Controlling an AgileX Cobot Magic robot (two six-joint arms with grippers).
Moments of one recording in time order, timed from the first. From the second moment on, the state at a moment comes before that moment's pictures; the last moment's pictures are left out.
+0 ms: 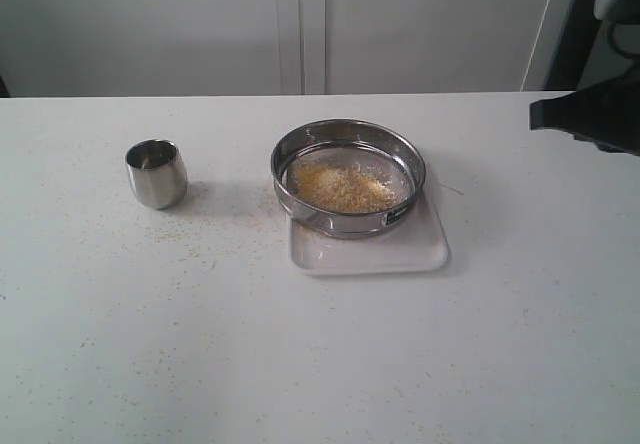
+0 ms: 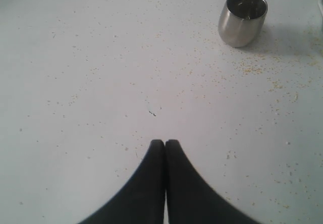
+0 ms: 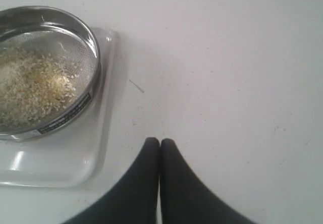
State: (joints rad) left arm 0.14 0.57 -0.66 -0.15 0.84 0.16; right arm 0.11 1.28 -0.90 -0.02 0.42 0.06
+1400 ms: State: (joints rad) left arm 0.14 0.57 -0.66 -0.15 0.84 0.16; right arm 0.11 1.88 -1.45 0.38 0.61 -0.23
